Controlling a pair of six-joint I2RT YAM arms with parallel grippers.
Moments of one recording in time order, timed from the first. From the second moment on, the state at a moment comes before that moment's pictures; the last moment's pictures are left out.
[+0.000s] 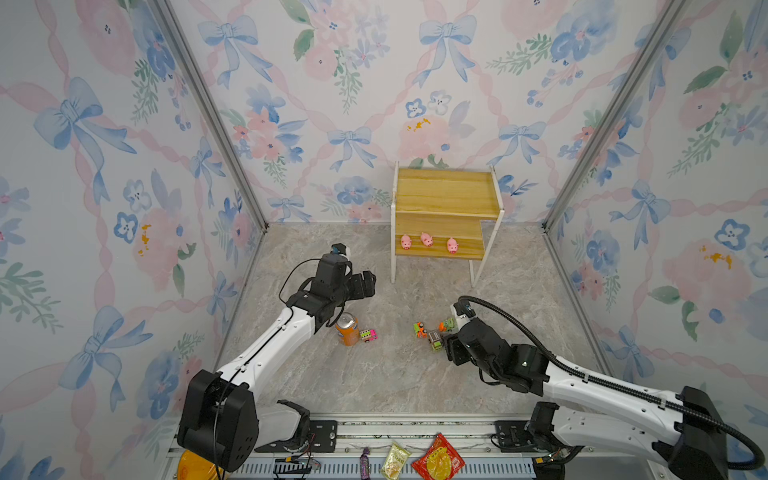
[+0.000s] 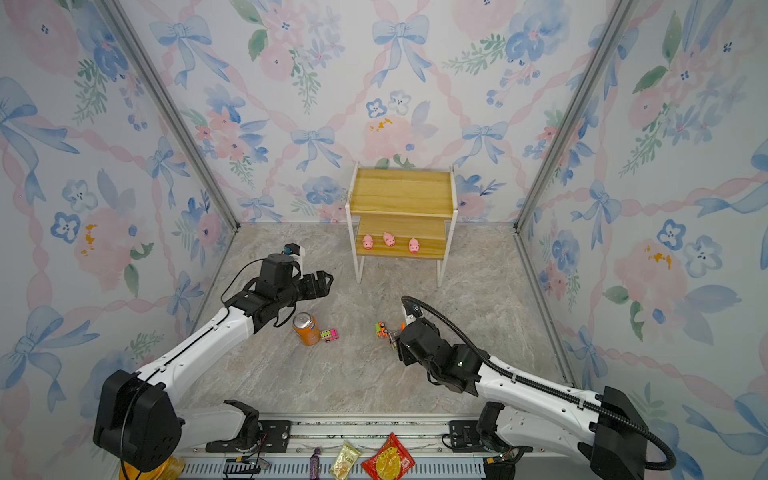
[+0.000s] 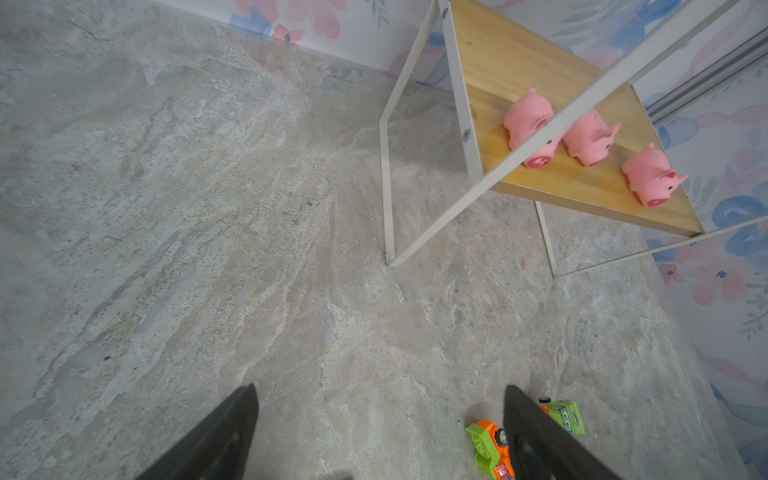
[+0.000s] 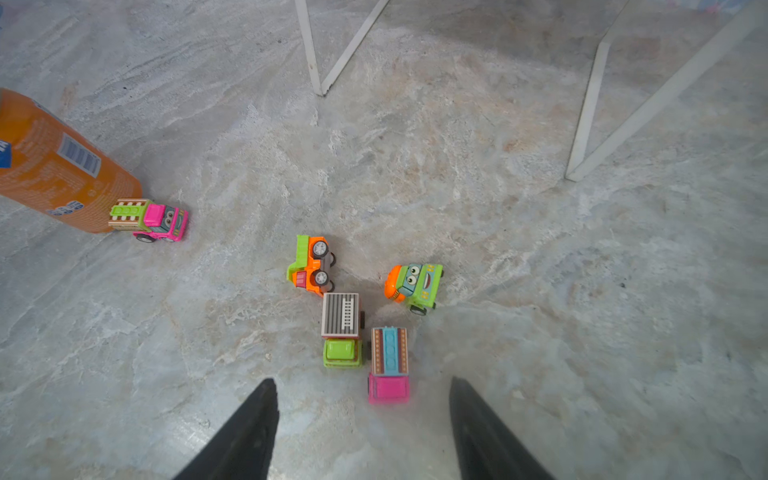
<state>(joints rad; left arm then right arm) -0.37 1.27 0.91 -0.28 0.03 -0.45 1.00 1.02 0.64 -0.43 0.44 0.47</state>
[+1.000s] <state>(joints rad) -0.51 1.18 0.91 -0.28 0.05 -0.36 0.82 1.24 0.55 -0.31 0.20 0.46</state>
